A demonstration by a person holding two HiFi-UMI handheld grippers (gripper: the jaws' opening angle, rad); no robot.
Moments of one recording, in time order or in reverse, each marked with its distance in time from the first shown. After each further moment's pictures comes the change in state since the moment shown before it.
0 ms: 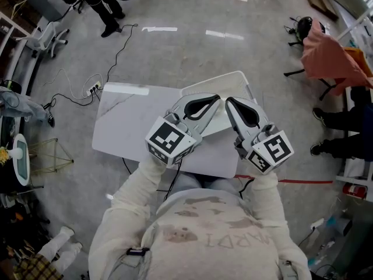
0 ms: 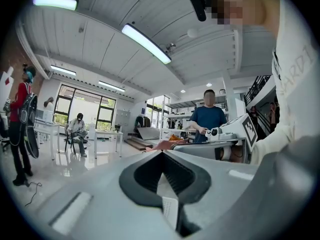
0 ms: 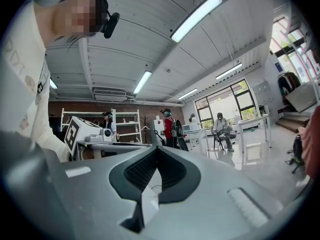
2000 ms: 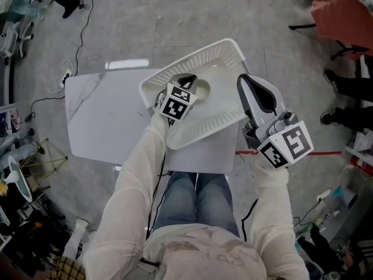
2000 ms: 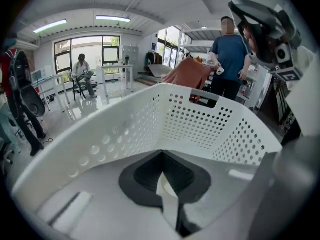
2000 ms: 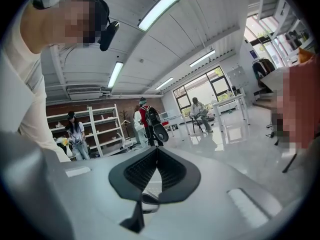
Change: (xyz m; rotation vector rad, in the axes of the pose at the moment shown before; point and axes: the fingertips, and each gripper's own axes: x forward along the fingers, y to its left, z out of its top) left arm 0.157 0.138 -0.412 -0.070 0.724 0.108; right arm 0.005 -0.200 -0.148 0.182 0.093 -0.196
